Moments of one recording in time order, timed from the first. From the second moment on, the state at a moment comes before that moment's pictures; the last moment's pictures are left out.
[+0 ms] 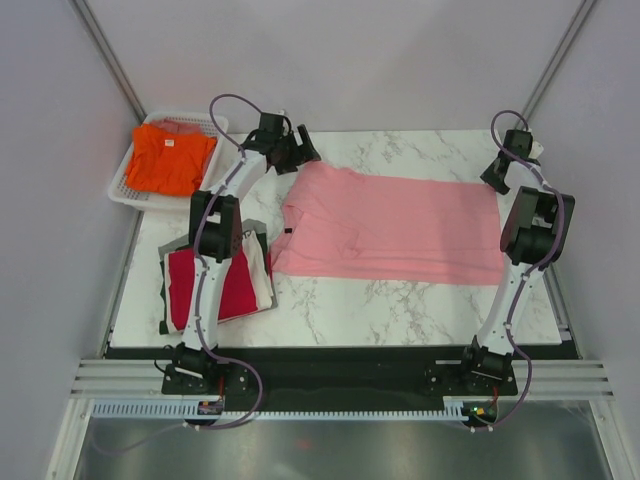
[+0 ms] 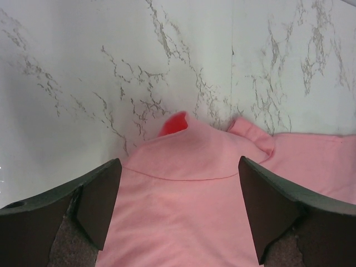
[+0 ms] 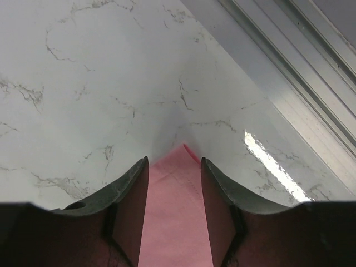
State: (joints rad) left arm -0.26 2.52 2.24 -0.43 0.25 -0.56; right arm -0.28 2.30 1.80 -0.36 0.19 0.47
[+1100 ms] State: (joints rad) left arm -0.26 2.66 2.37 -0.26 0.30 -0.53; right arm -0.28 2.30 1.77 -0.30 0.11 0.48
